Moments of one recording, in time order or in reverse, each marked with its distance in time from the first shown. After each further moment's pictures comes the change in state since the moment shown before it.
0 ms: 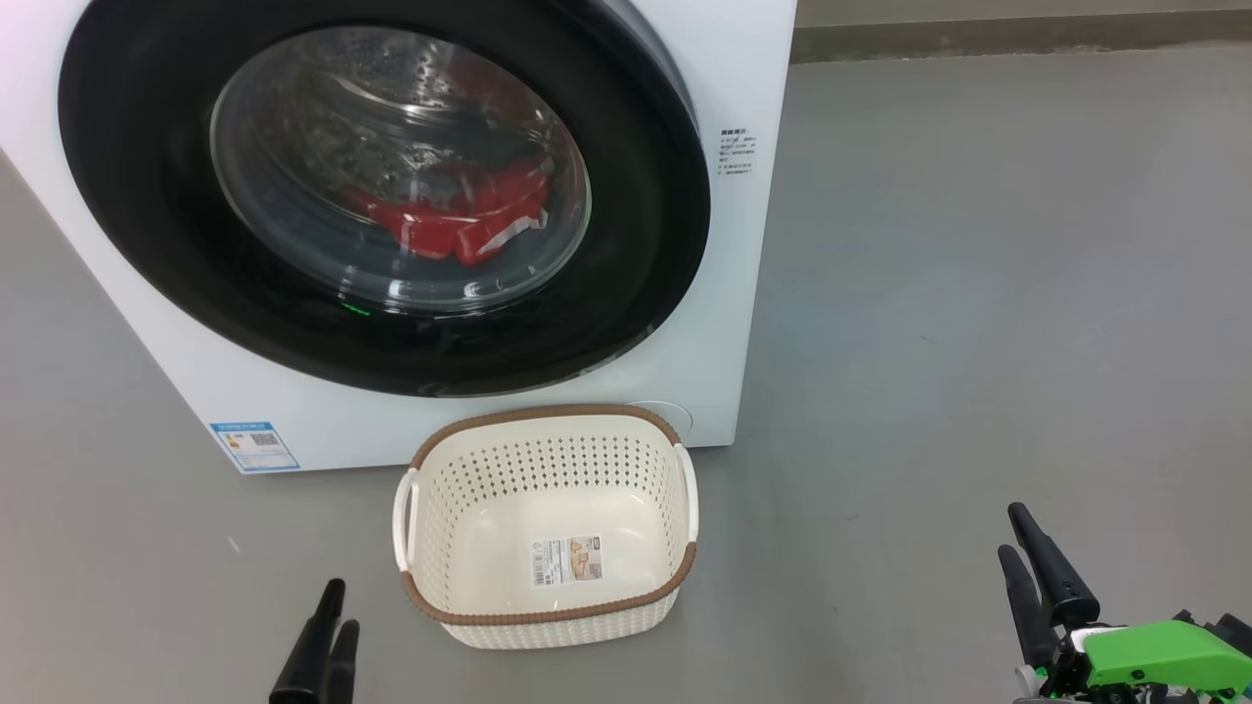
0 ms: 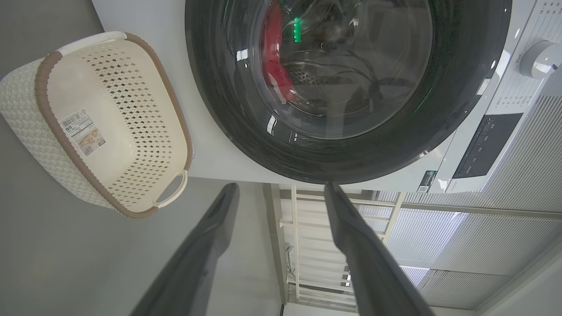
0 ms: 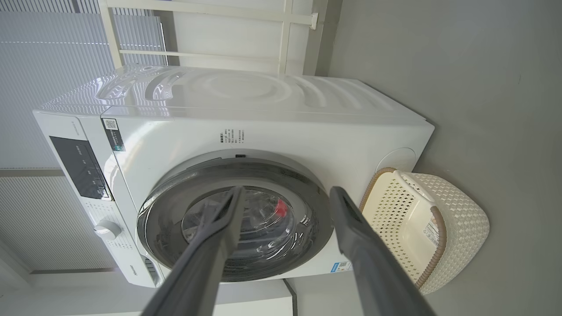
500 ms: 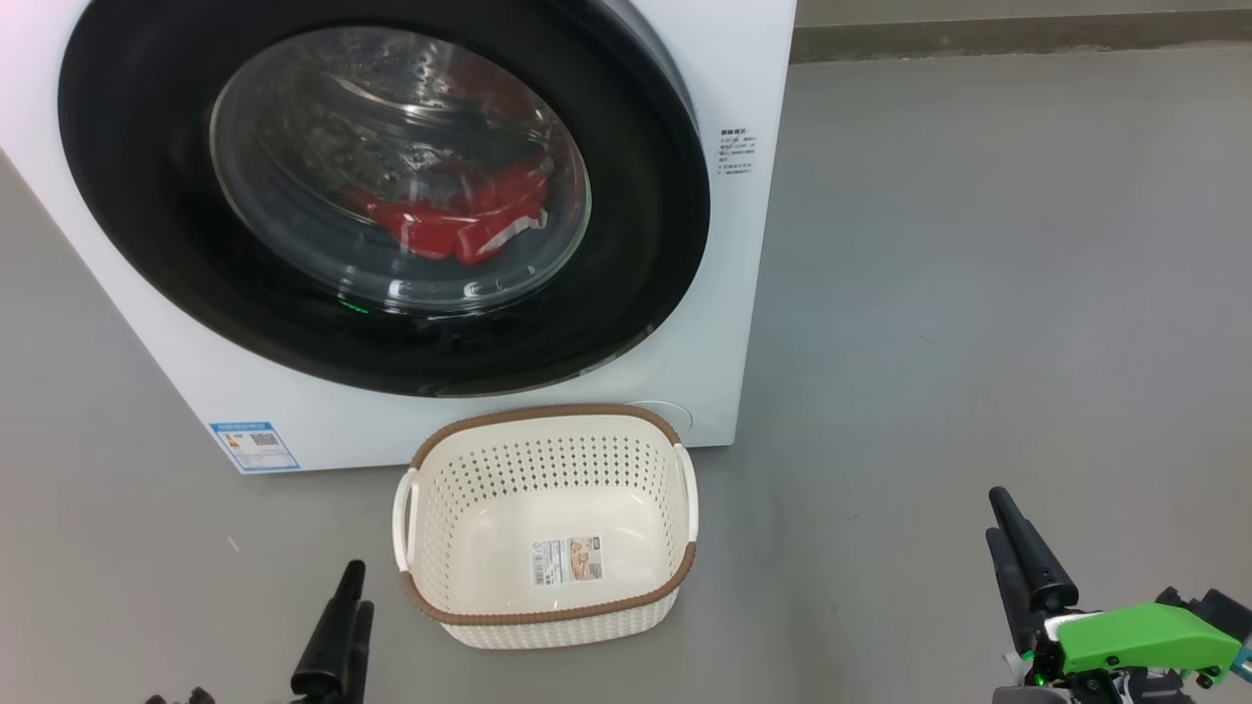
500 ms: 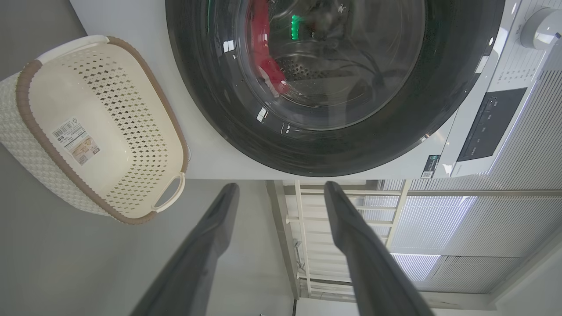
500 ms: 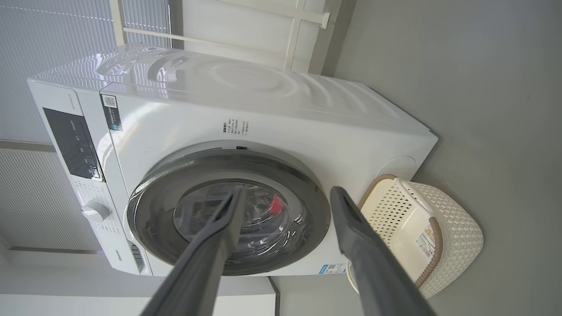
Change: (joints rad) left arm -0.026 0.010 -0.058 -0.007 0.047 0.000 -0.048; right arm -0.022 -0.007 0.052 -0.008 -0.075 0.000 -0.049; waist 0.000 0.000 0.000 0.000
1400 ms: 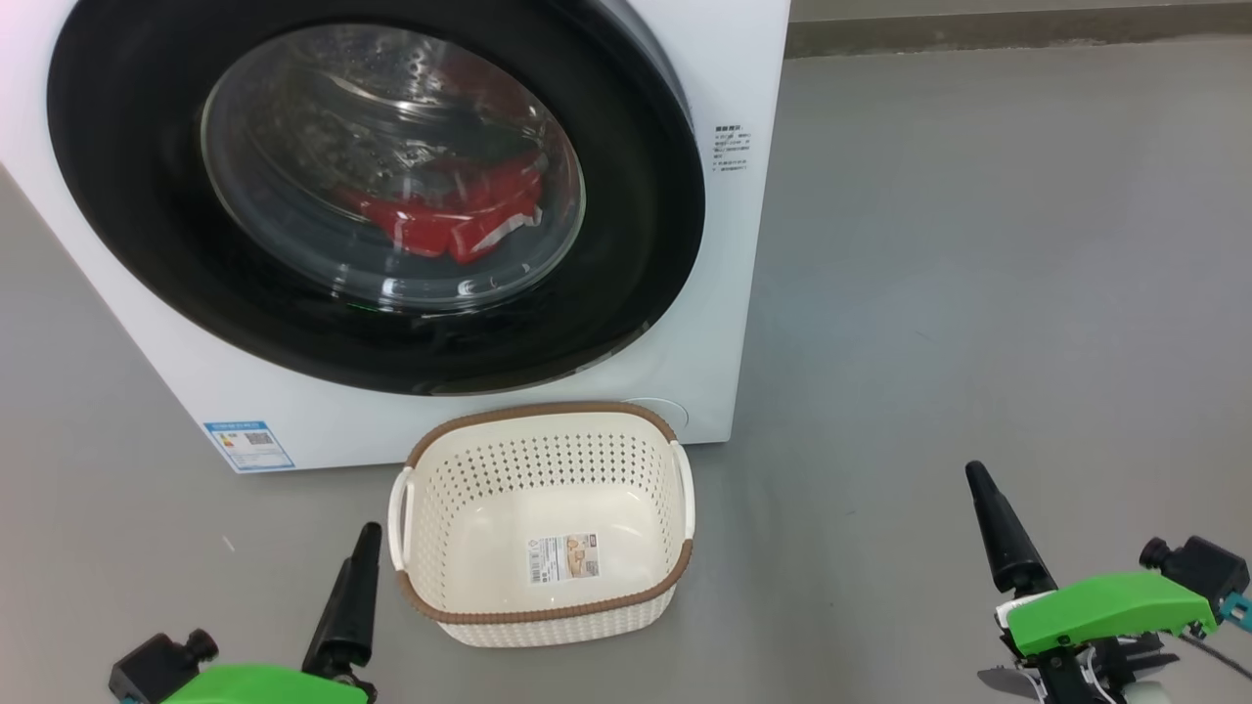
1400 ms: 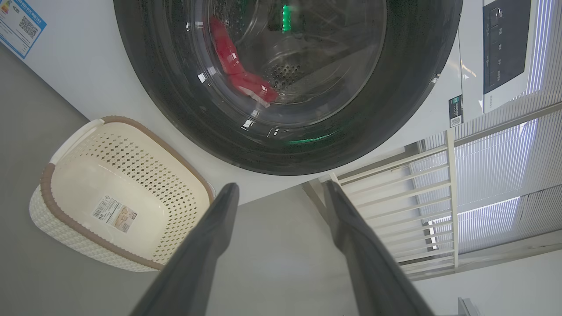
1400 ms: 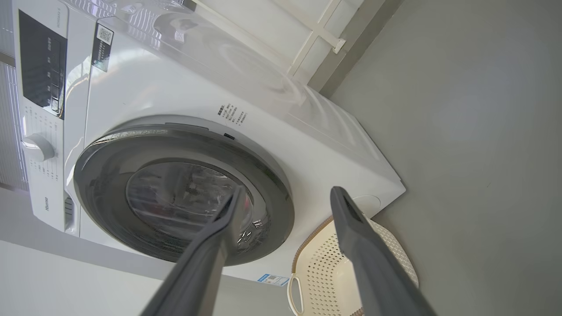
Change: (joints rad) left arm -0.039 0.002 -0.024 -0.039 0.380 0.019 -0.080; right arm -0.051 0.002 0.025 0.018 -0.364 0.000 -0.075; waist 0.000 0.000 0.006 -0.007
